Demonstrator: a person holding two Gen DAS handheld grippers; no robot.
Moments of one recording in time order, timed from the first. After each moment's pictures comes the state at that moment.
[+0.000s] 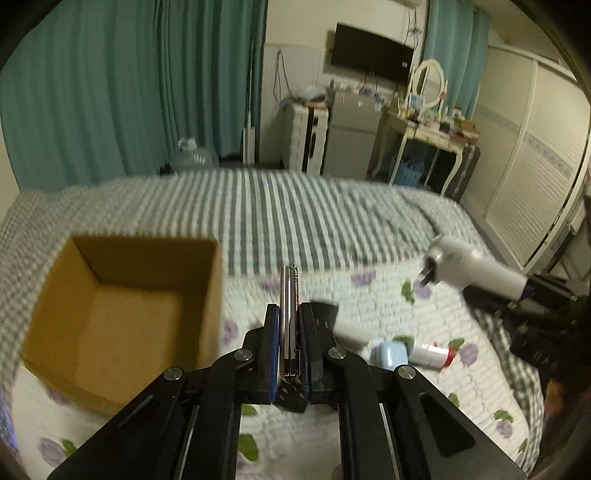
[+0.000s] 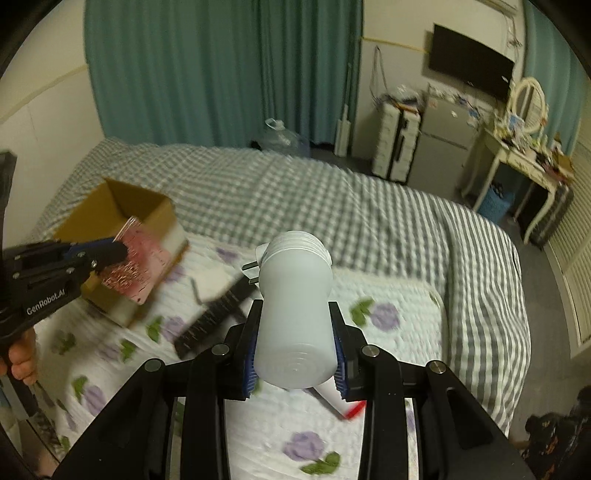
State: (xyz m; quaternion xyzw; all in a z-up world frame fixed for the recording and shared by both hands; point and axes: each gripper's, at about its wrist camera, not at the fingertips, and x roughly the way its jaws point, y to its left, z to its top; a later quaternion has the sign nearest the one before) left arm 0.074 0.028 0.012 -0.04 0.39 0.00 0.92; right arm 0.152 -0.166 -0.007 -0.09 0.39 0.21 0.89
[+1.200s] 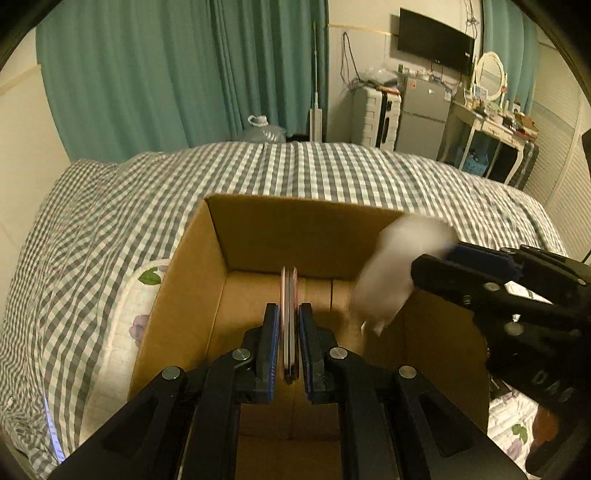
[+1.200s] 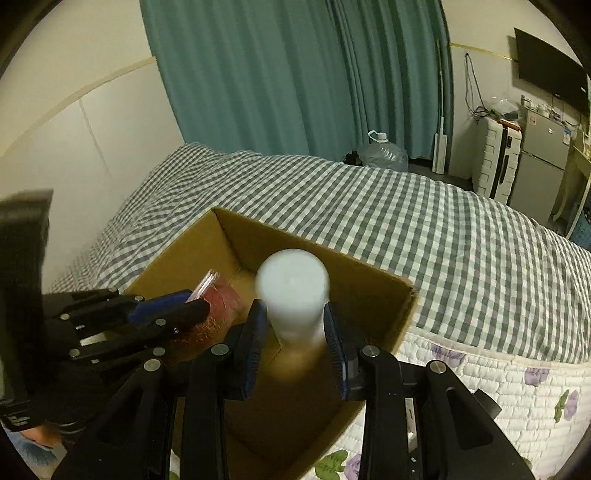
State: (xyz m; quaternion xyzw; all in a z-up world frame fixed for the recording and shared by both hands) left arm 0.089 0.198 -0.043 -0.02 0.42 0.10 0.90; right arm 0.195 0.082 -0.049 -0.04 0.38 0.36 0.85
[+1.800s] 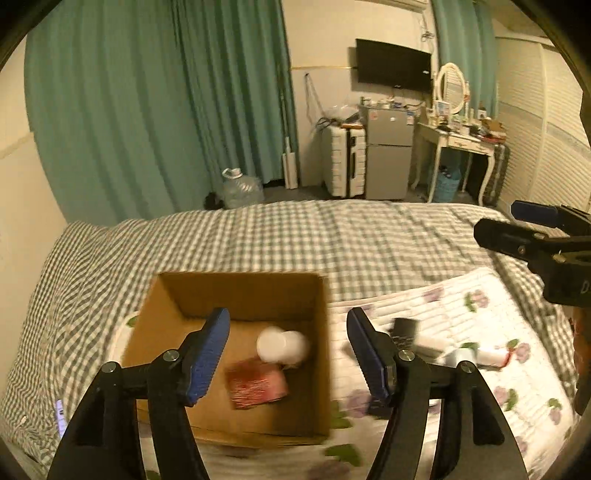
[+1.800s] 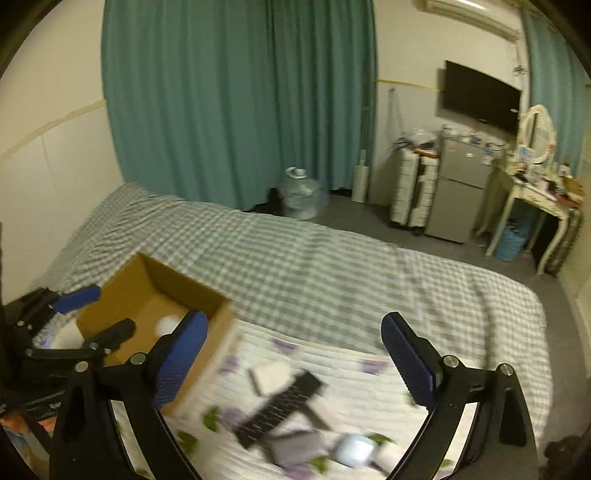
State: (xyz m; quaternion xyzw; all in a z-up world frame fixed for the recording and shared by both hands) left arm 0.061 0.080 0.028 0.03 0.35 0.07 0.93; right arm 0.175 -0.092 0.047 -0.06 0.33 0.22 0.92
